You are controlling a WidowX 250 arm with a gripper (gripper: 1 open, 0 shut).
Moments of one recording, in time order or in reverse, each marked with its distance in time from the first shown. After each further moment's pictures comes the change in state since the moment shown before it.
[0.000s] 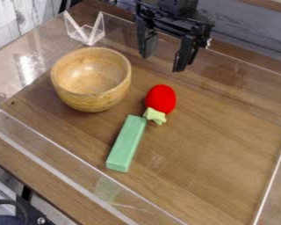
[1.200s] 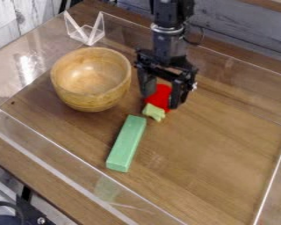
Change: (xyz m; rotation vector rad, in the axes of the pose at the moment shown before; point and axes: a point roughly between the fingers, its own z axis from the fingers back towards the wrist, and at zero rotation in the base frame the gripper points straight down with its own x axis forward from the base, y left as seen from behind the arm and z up) arm 0.019 0.016 -0.079 -0.104 0.018 -0.091
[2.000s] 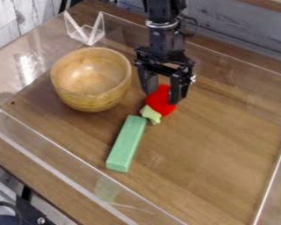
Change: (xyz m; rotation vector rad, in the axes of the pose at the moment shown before) arm 0.003 -0.003 0.003 -0.076 -0.023 -0.029
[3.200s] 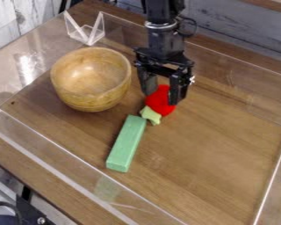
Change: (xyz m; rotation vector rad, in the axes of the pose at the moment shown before) arm 0.000 0.001 -0.001 -0.004 -0.006 0.004
